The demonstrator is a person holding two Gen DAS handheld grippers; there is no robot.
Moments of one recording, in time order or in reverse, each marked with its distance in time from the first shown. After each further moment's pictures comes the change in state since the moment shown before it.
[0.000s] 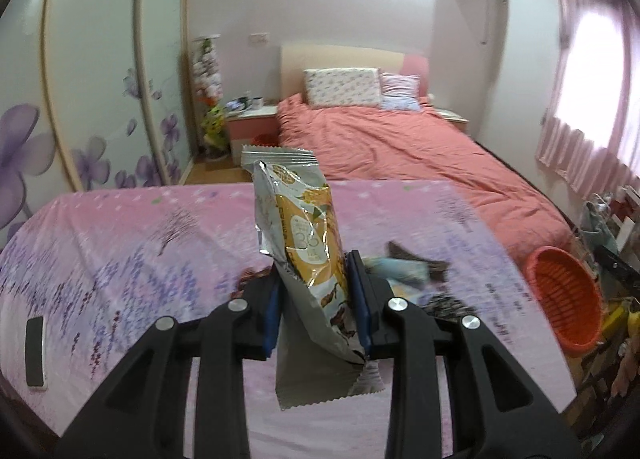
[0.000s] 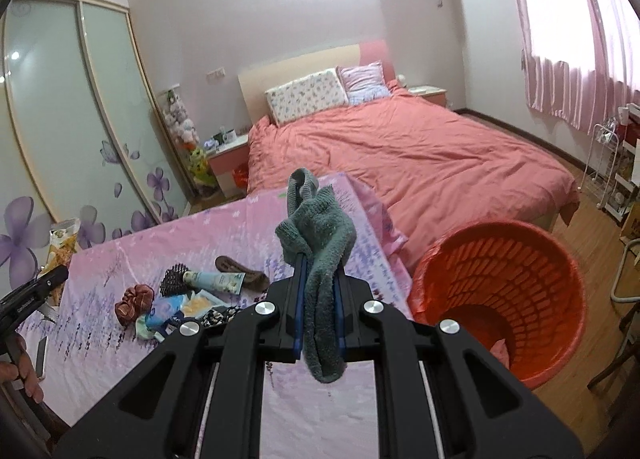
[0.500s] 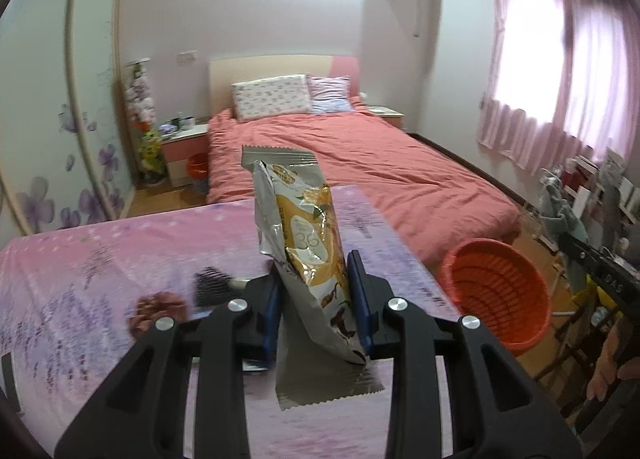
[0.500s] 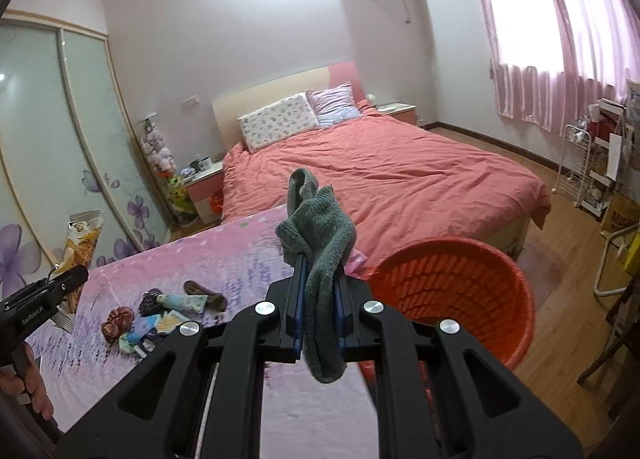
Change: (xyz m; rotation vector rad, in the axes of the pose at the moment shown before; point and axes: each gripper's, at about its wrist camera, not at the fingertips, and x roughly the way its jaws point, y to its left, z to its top) left arm -0.008 -0.122 0.009 0.125 -0.018 -0.200; right arm -0.032 -0.059 0.008 0.059 -0.078 -0.079
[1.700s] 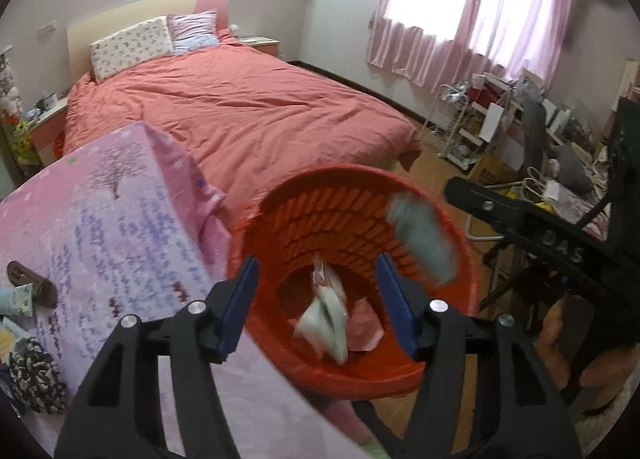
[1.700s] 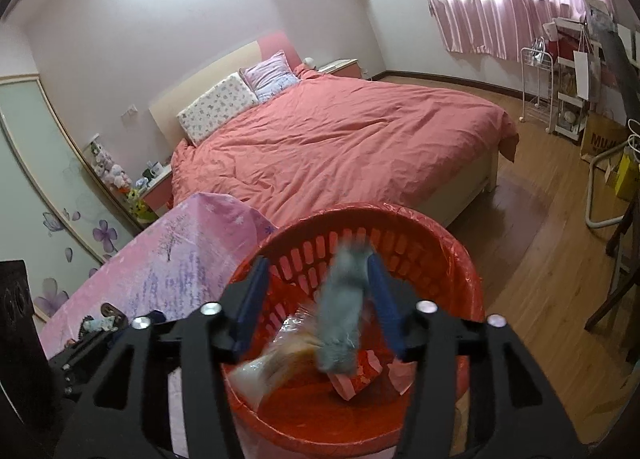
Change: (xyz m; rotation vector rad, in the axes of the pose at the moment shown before) left arm 0.188 -0.218 -0.043 0.165 0.247 -0.348; right arm 0.072 -0.132 -0.019 0.209 0.116 -0.083
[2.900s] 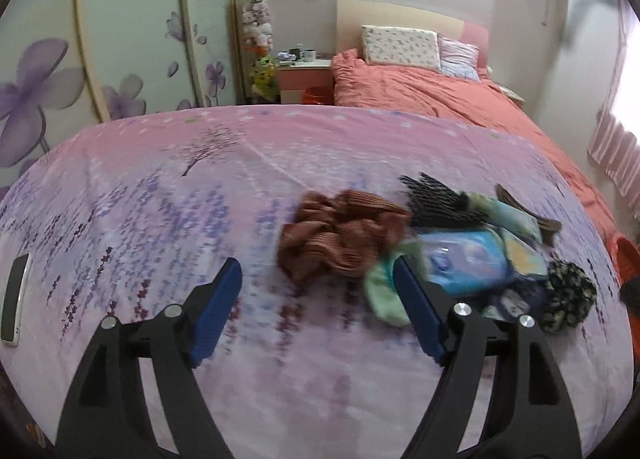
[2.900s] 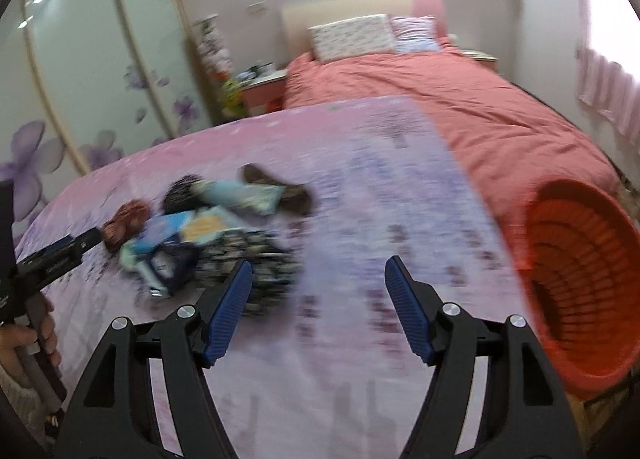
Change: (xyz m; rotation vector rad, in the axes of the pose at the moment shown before) left arm -0.224 0.347 -0.170 -0.498 -0.097 0.663; right arm 0.025 0.249 -0.117 -0.439 0.191 0.238
